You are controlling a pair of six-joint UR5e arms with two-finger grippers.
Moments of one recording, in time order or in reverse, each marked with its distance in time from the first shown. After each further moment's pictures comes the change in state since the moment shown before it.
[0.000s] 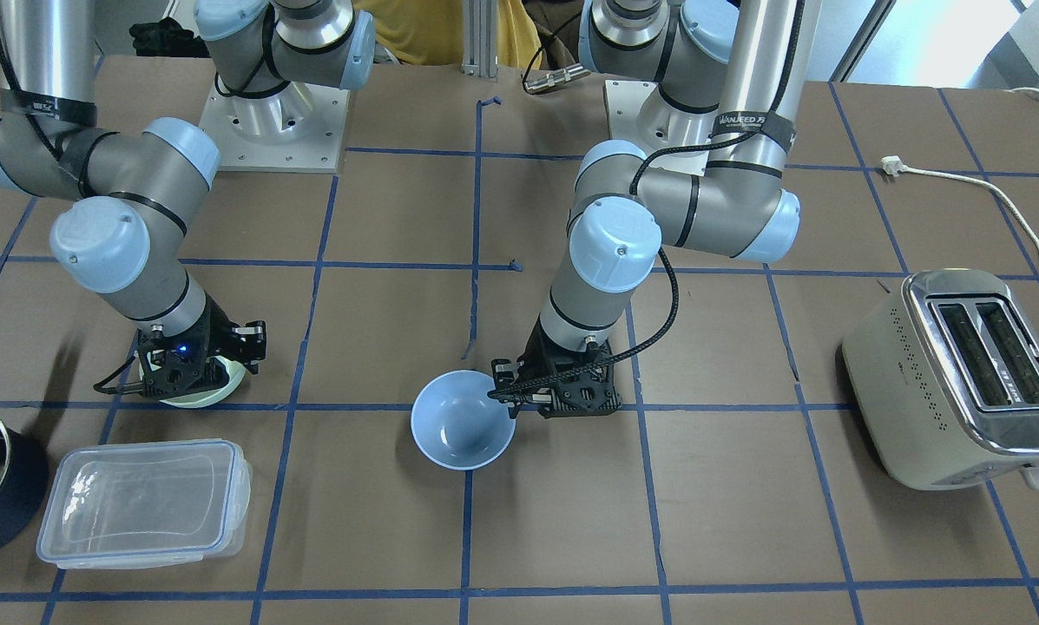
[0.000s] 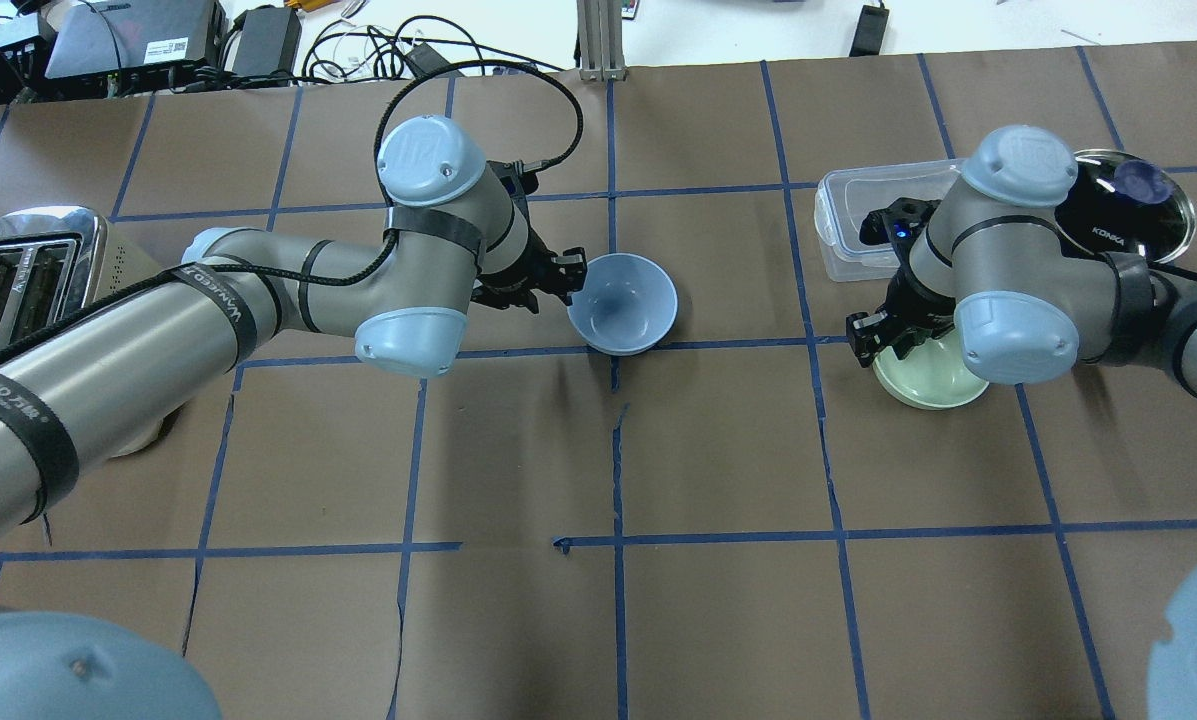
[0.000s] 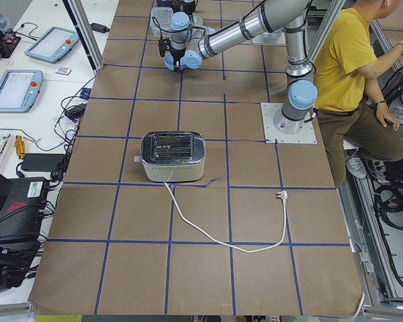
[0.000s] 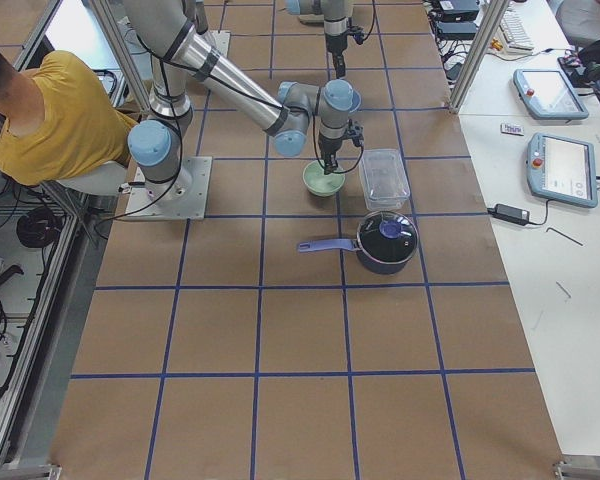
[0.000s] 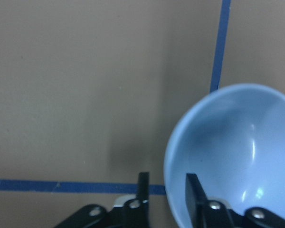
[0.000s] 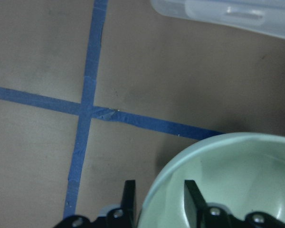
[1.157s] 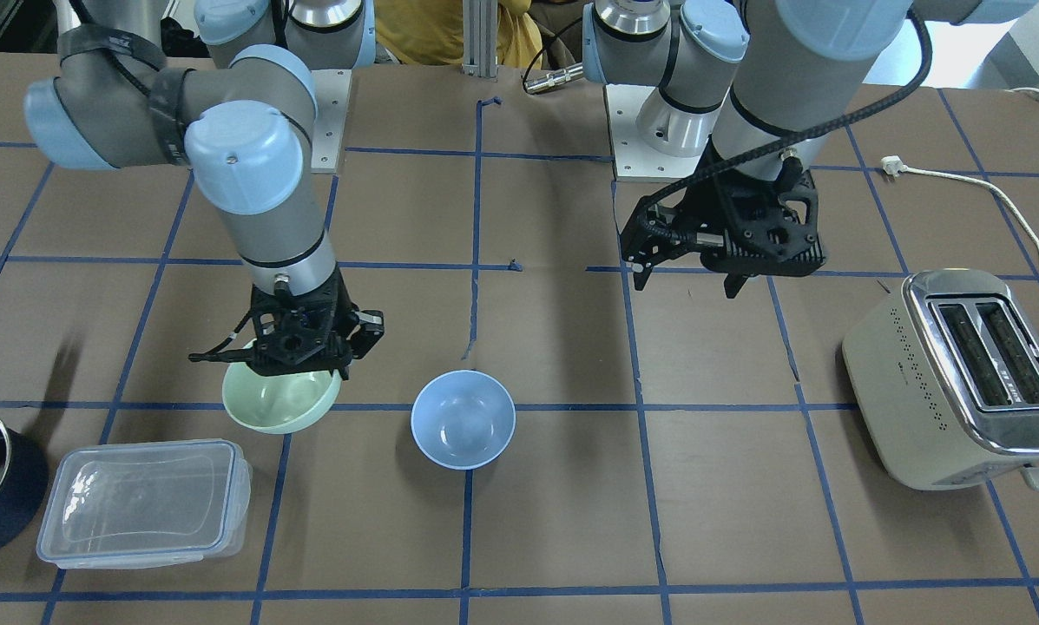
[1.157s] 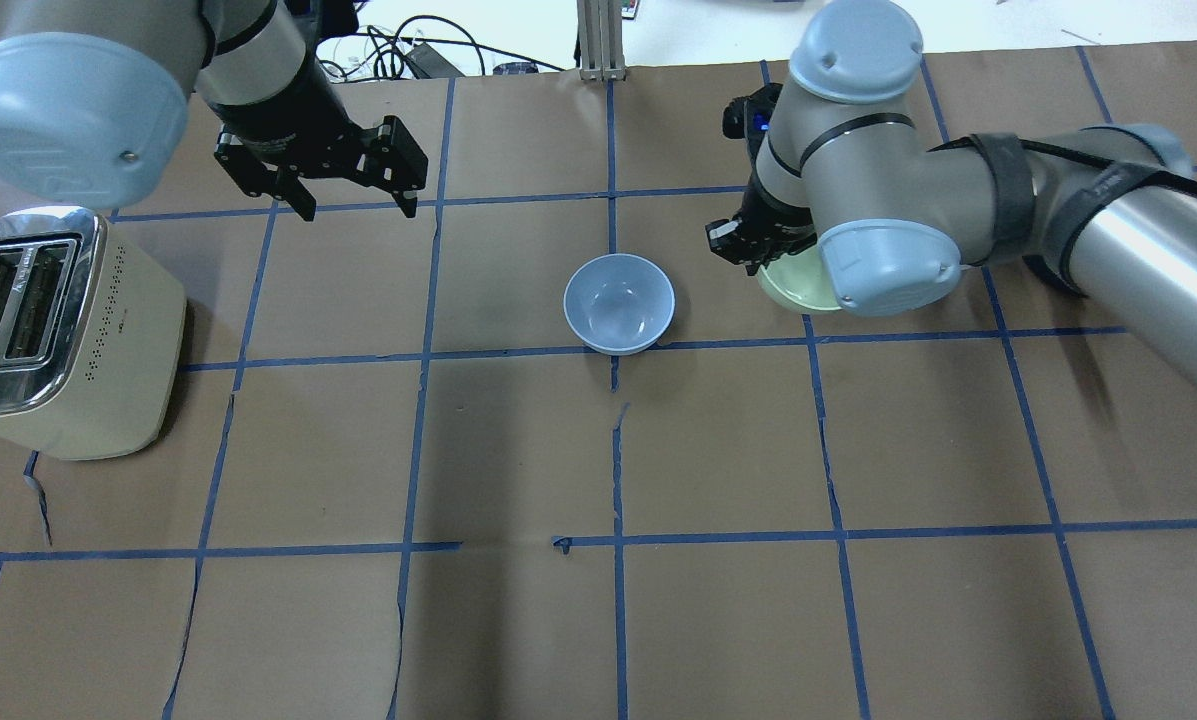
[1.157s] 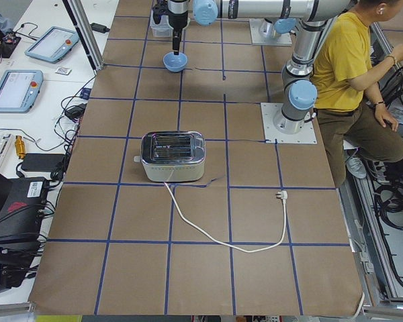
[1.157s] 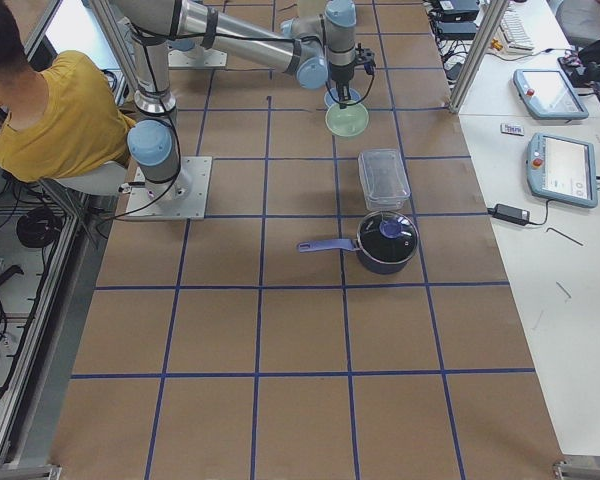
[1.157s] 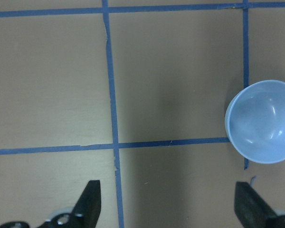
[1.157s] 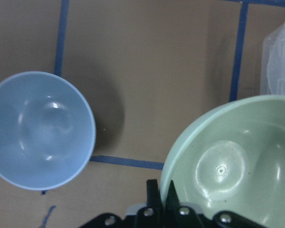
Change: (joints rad) left arm 0.158 0.313 0.273 -0.699 0.123 0.300; right arm 0.352 -0.017 -0.293 0.120 -0.029 0.455
